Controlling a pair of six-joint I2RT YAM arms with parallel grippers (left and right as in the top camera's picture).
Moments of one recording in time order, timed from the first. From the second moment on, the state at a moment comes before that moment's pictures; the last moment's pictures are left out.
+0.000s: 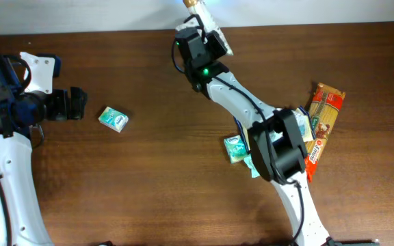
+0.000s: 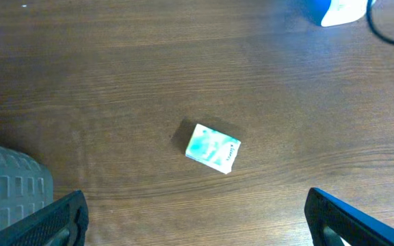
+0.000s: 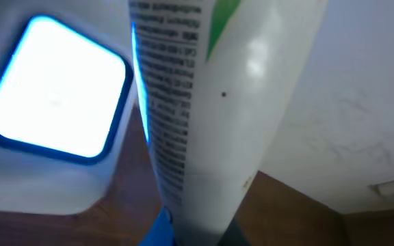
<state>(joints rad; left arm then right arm) 0.33 1.45 1.53 -1.01 0.29 0.33 0.51 2.45 2.04 -0.14 0.79 -0.42</state>
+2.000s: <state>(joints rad) 0.33 1.45 1.53 -1.01 0.29 0.33 0.82 2.39 2.05 -0.65 0.66 -0.48</state>
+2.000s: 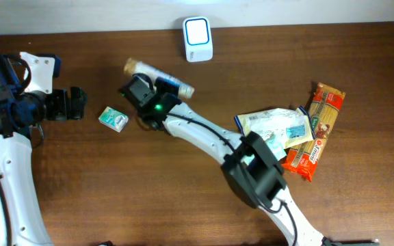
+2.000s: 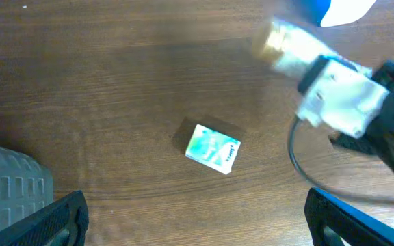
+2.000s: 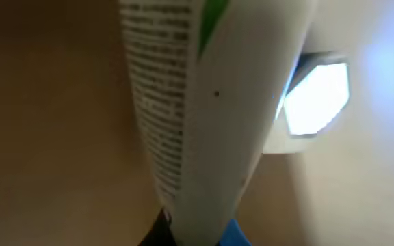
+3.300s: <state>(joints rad) 0.33 1.45 1.53 -1.01 0.29 0.33 0.72 2.43 2.16 -0.50 -0.50 0.02</state>
